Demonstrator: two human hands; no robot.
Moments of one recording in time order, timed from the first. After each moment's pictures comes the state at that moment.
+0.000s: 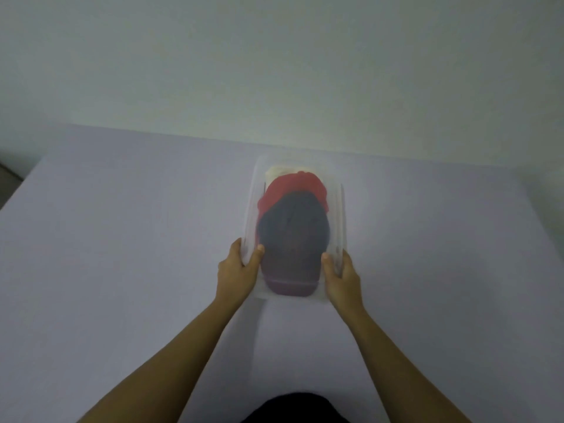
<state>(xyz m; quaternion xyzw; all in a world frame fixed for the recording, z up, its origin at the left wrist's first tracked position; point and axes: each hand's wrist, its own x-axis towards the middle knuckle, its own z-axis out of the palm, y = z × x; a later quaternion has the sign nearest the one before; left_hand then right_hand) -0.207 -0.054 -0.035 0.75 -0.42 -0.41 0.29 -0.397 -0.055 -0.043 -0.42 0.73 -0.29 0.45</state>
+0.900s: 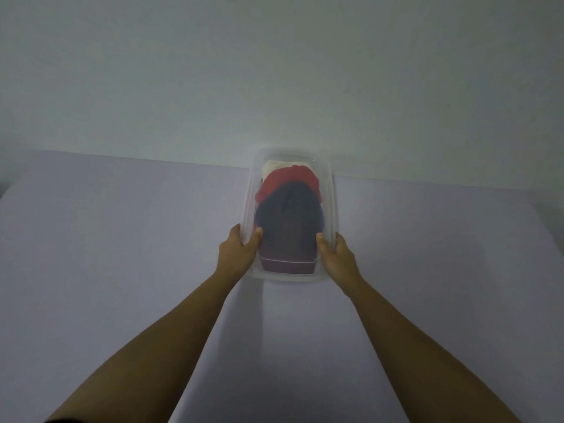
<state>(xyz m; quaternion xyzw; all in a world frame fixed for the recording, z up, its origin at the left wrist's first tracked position) -0.207 -0.197 -0.041 0.76 -0.43 -0.42 0.25 -0.403 -0.201 -0.048 -0.46 0.71 -0.25 0.47</state>
